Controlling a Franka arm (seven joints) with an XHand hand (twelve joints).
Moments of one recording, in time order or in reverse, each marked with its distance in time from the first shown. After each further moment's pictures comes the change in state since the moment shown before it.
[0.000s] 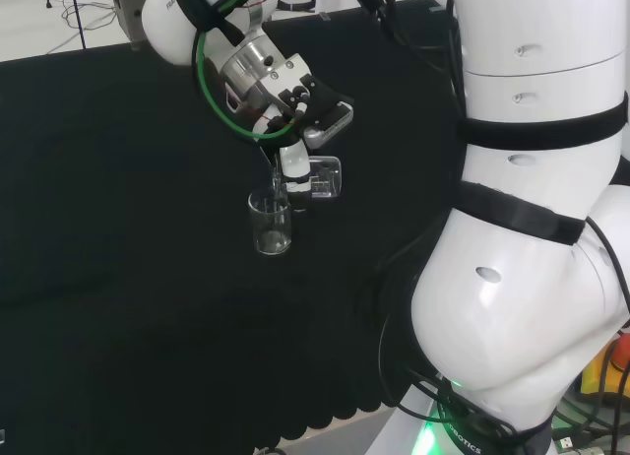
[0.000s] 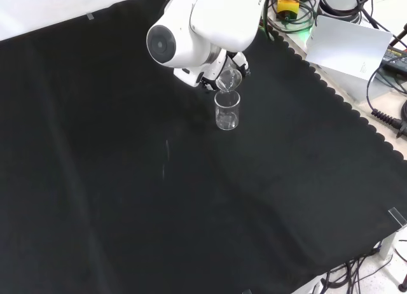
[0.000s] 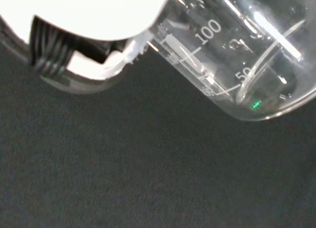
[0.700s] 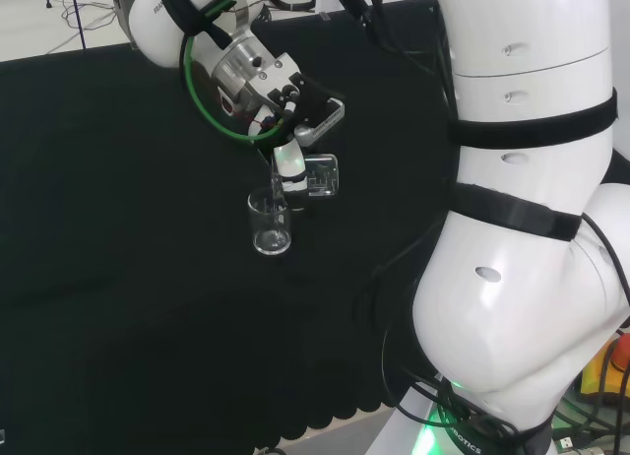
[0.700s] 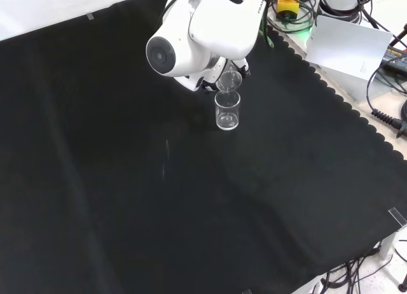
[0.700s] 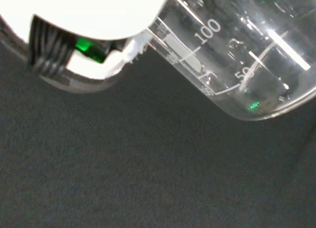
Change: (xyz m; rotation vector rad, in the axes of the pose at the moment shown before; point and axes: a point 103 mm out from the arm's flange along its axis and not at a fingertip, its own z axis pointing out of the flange) arm 0.005 0.000 -0.006 0.056 -0.028 0.039
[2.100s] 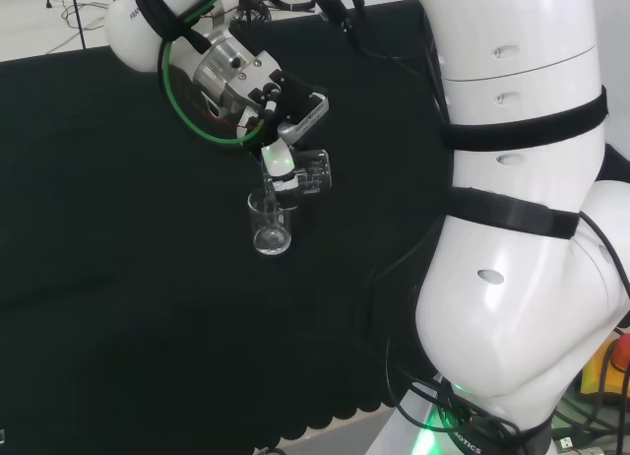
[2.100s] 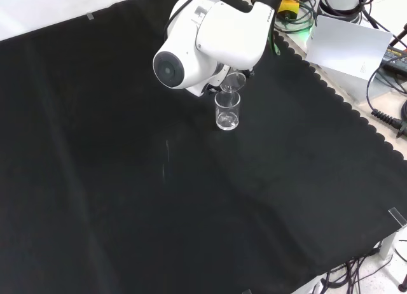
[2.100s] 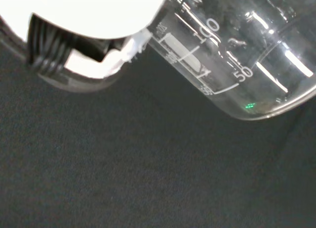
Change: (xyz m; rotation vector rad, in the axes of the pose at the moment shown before) arm 0.014 -0.008 -0.013 0.056 -0.062 0.041
